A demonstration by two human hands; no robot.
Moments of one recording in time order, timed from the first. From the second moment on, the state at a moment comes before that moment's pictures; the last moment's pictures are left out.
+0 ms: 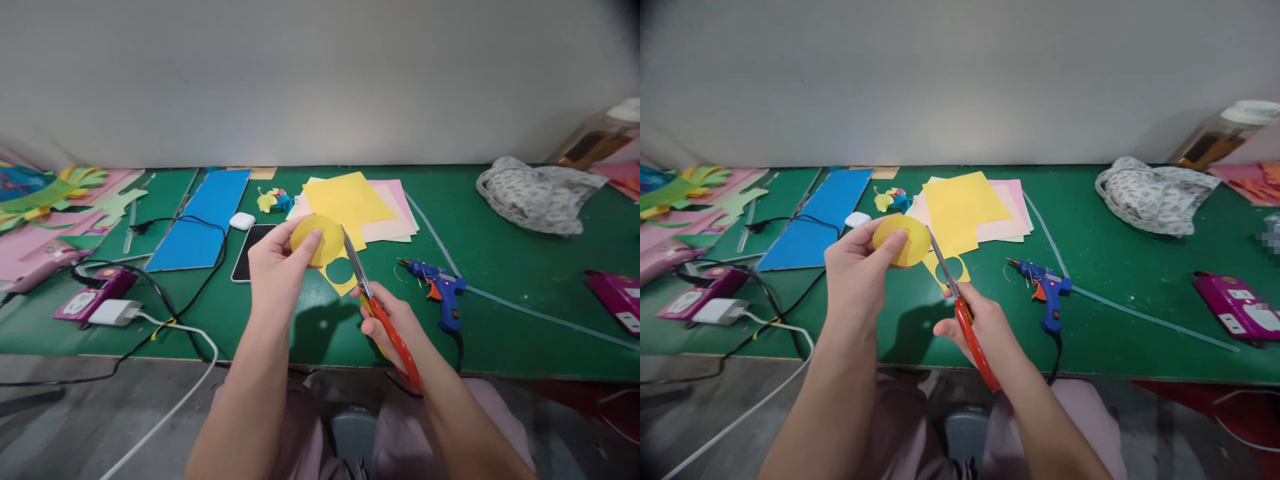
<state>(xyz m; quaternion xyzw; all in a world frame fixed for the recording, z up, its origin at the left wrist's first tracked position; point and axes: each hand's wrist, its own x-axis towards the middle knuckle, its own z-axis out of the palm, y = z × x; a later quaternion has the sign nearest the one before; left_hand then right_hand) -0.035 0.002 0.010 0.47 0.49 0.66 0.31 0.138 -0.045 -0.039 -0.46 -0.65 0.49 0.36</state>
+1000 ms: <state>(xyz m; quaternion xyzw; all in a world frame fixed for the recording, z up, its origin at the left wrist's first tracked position) -0.039 0.003 0.012 0.47 0.52 0.65 0.30 0.140 -0.046 -0.036 -0.46 -0.65 0.49 0.34</state>
